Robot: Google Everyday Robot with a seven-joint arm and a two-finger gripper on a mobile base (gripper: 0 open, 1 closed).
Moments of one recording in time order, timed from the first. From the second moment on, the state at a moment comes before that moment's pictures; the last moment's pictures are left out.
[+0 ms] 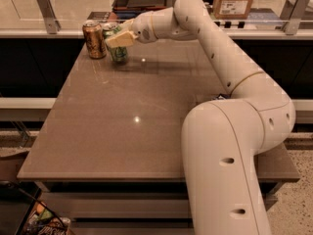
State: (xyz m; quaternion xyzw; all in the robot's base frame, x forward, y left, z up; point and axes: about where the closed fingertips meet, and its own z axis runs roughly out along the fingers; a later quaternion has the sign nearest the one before) arm 0.806 0.126 0.904 -0.52 0.61 0.34 0.49
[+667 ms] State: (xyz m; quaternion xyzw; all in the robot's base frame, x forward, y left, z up) arm 0.809 0.122 0.901 -0.51 0.61 0.35 0.49
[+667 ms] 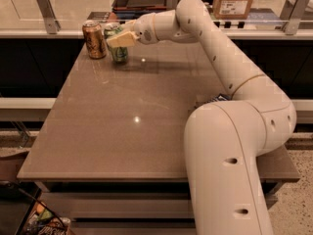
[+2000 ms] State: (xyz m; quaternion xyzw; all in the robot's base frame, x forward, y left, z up) arm 0.810 0.108 0.897 -0.48 0.61 0.36 0.51
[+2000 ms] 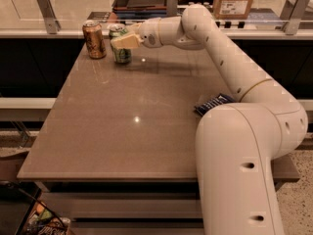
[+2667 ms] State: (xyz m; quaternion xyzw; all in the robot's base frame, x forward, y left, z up) arm 0.809 0.115 0.894 -0.48 0.61 0.36 0.51
